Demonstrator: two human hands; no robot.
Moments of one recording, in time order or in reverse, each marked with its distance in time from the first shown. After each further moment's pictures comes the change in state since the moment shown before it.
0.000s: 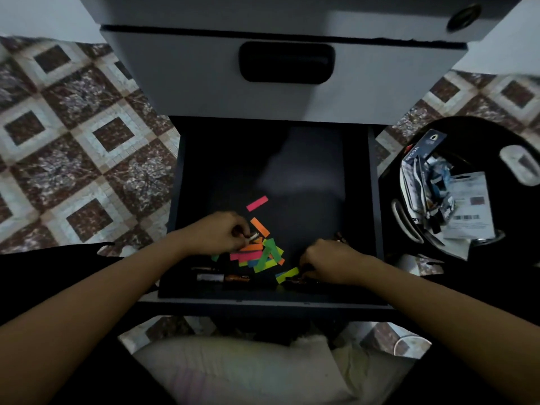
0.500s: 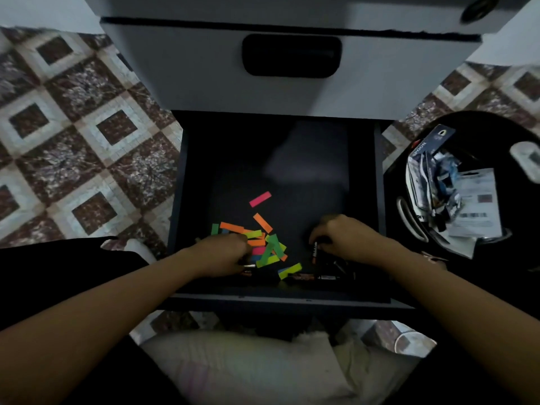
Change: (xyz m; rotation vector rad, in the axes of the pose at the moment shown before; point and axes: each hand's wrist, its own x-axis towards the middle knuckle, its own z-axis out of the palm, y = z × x) left_hand -0.008 0.001 0.034 0.447 -0.194 0.110; right_hand -0.005 0.029 -0.018 0.139 0.151 0.074
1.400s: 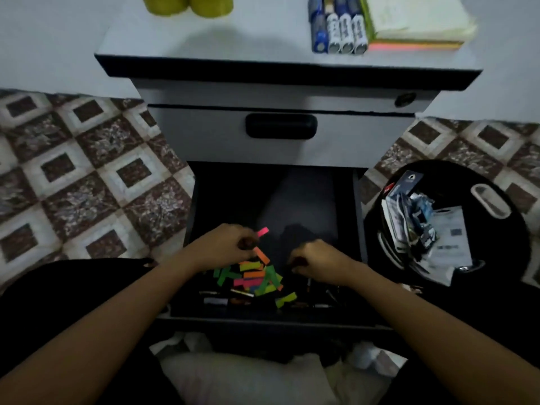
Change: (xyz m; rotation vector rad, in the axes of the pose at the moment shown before) left_hand -0.027 0.008 -0.074 -0.375 0.354 -0.124; right_hand -0.006 -0.039 -0.027 0.123 0.100 -0.024
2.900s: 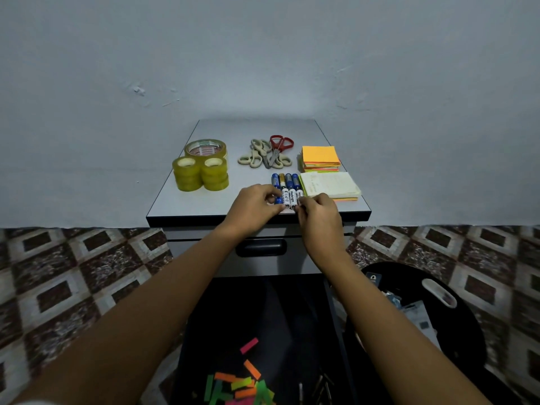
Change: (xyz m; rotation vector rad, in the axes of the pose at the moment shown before) left_hand 0.031 0.156 -0.183 -0.081 0.754 0.190; right_hand -0.025 -0.068 -0.195 -0.078 1.296 0.202
